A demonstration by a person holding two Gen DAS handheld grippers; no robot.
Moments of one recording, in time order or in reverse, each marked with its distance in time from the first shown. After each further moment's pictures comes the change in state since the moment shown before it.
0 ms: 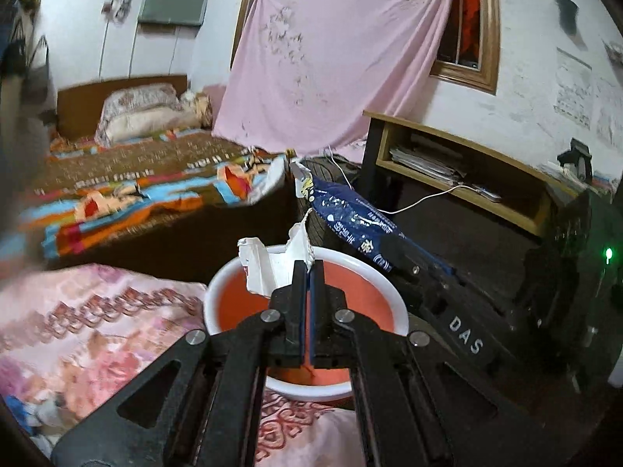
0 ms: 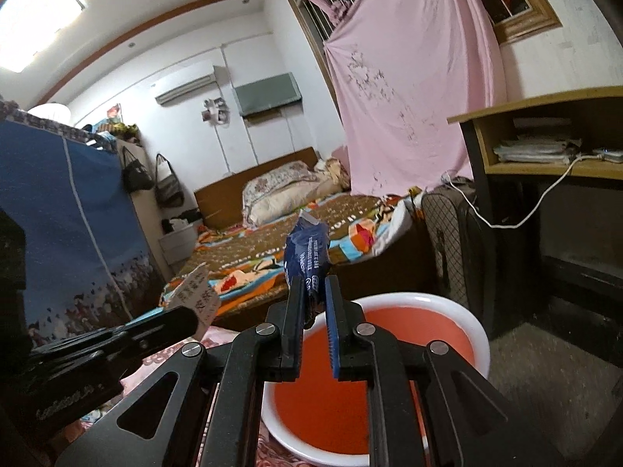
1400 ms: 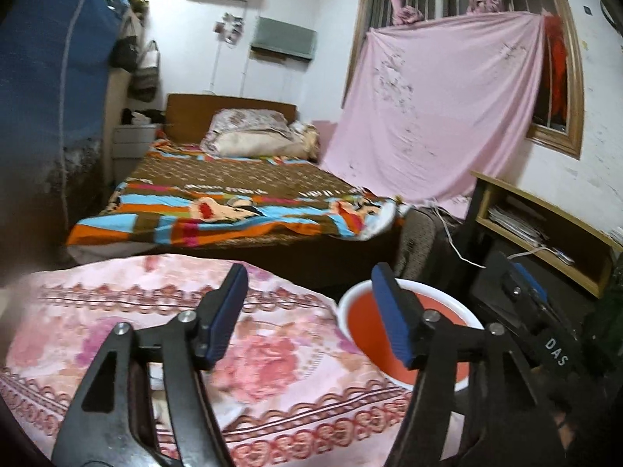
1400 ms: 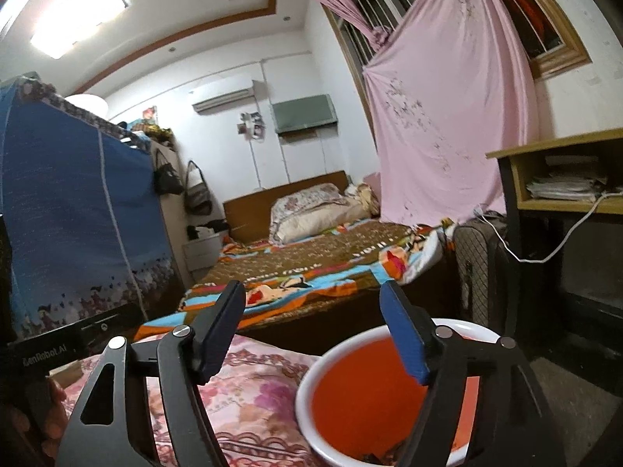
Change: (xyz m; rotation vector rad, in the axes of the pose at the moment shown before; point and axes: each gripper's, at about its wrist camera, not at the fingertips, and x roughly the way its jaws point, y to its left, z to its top) left arm -0.093 0.075 -0.026 -0.167 -0.195 0.376; right arm -0.014 0.046 -0.001 -0.106 -0.109 0.101
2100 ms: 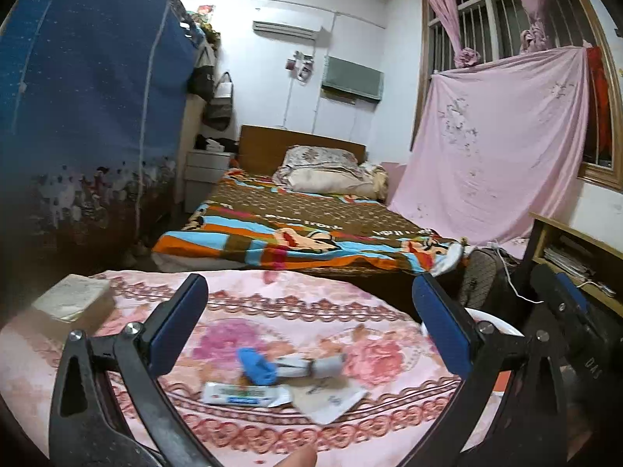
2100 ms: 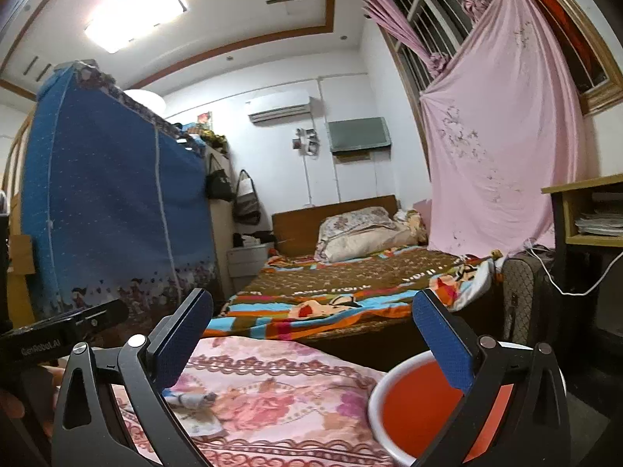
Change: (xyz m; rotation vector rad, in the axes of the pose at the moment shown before) left arm -0.065 0.069 -0.020 -0.074 -0.153 0.240; right arm -0.014 0.067 -0.010 -0.105 -0.080 0.172
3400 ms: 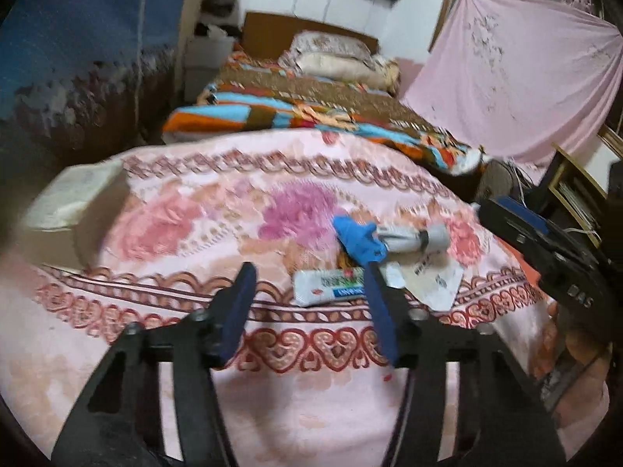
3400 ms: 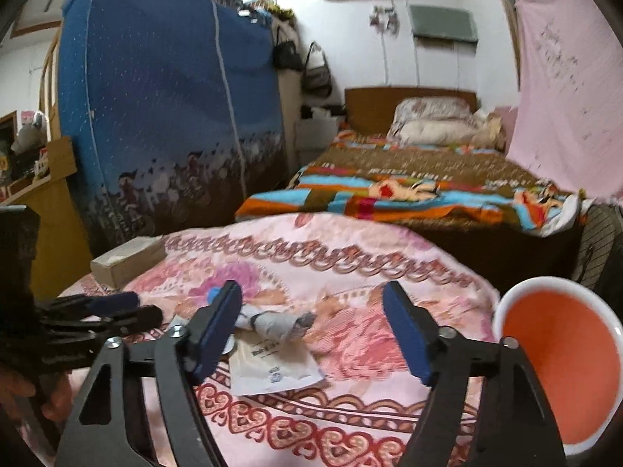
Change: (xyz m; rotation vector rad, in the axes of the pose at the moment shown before) left arm 0.051 0.085 -0.054 -0.044 0.481 -0.048; right arm 0.092 0.078 -0.058 -0.102 0.524 0.256
